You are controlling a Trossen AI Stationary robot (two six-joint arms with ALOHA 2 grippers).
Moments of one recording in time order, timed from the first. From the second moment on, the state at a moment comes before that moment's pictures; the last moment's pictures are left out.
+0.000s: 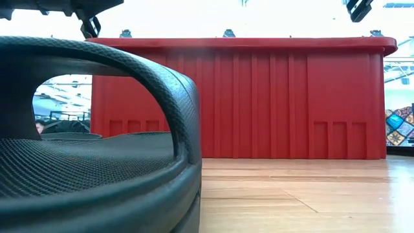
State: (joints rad) left arm -0.13 0.54 0.42 0.15 -0.16 -0.37; right arm 0.16 0.29 0.62 -0.31 0.10 0.33
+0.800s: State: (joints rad) left arm -0.13 0.54 0.43 0.15 -0.16 -0.37; right arm 0.16 0.29 0.62 -0.29 0.08 0.33
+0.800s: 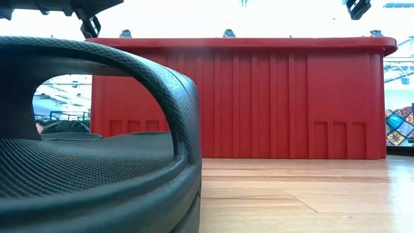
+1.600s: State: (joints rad) left arm -0.13 0.54 0.43 0.15 -0.15 -0.37; right arm 0.16 0.29 0.62 -0.28 0.07 0.37
